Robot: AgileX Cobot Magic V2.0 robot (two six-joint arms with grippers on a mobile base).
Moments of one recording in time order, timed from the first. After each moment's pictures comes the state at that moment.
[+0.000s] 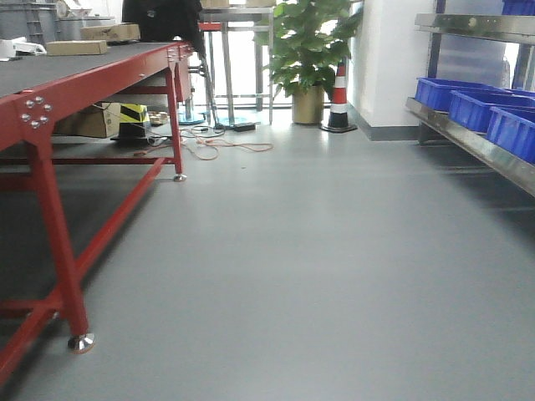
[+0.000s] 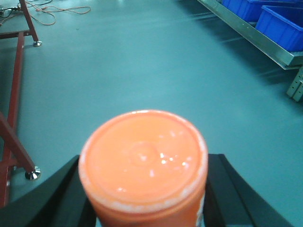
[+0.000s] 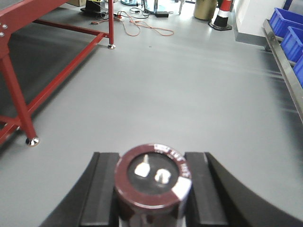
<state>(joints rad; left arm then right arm) -0.40 0.89 -1.12 0.01 0.73 0.00 0.16 0.83 -1.14 0.16 0.72 -0.19</state>
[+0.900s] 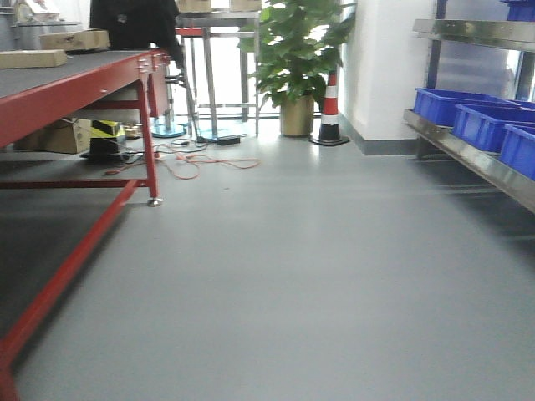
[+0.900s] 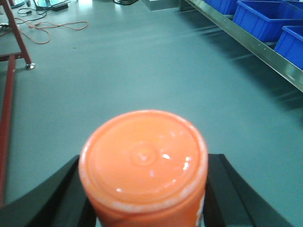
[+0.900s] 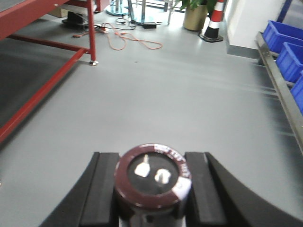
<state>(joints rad) -0.40 0.89 -1.12 0.01 0.73 0.00 0.16 0.83 -1.14 0.16 0.71 -0.19</state>
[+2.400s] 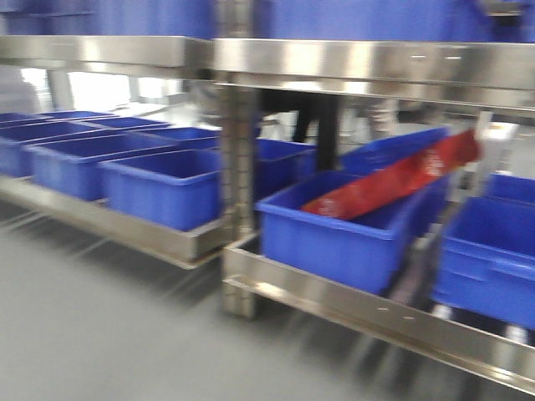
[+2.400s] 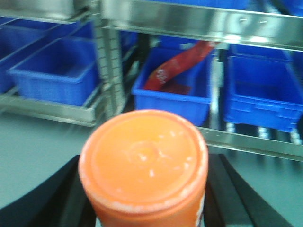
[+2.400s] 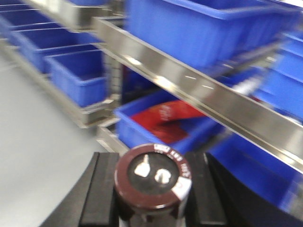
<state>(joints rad) -0.40 0.89 -1.12 0.01 0.73 0.00 0.16 0.83 -1.14 0.16 0.70 -0.19</state>
